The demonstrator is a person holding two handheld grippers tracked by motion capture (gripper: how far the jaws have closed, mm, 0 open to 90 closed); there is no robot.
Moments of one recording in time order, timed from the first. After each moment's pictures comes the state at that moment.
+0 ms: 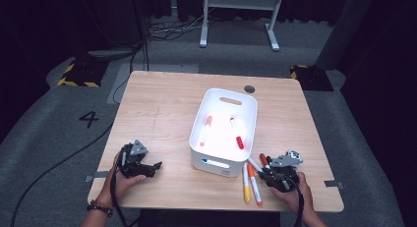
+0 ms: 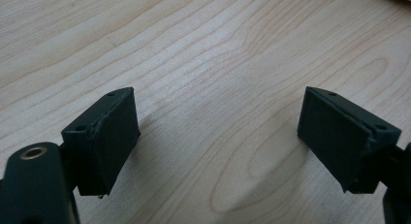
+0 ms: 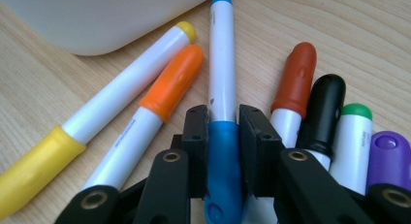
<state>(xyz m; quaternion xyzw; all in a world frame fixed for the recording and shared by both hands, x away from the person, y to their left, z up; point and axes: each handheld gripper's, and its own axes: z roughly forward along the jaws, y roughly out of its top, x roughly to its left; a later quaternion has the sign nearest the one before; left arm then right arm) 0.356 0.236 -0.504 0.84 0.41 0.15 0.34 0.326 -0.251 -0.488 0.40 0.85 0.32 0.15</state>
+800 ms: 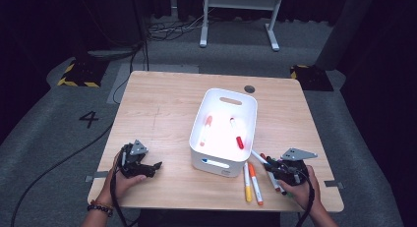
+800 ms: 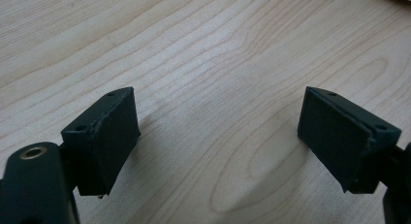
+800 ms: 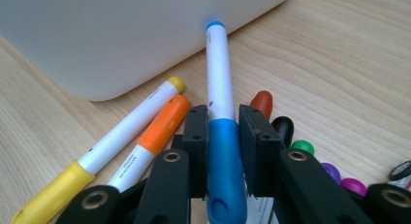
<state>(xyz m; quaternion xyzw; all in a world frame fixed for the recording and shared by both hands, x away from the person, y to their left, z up) 0.356 0.237 -0.504 0.84 0.41 0.15 0.34 0.335 -0.272 -0.462 0.39 0.83 0.37 0.16</state>
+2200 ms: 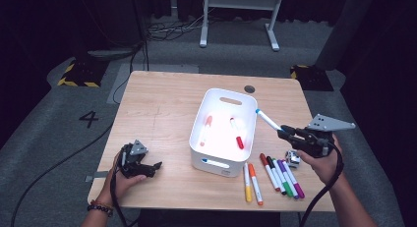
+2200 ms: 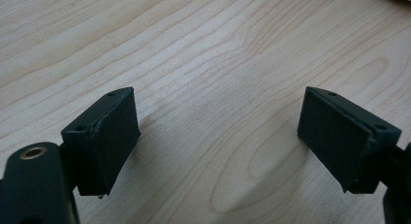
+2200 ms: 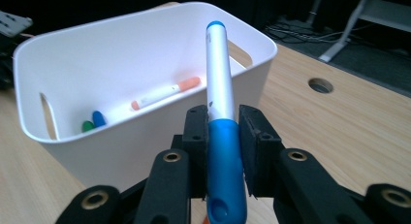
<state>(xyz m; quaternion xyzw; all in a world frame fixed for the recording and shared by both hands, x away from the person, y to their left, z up) 0.356 0.236 -0.504 0.84 0.40 0.15 0.34 0.360 -0.287 -0.340 0.32 0.80 0.47 0.20</state>
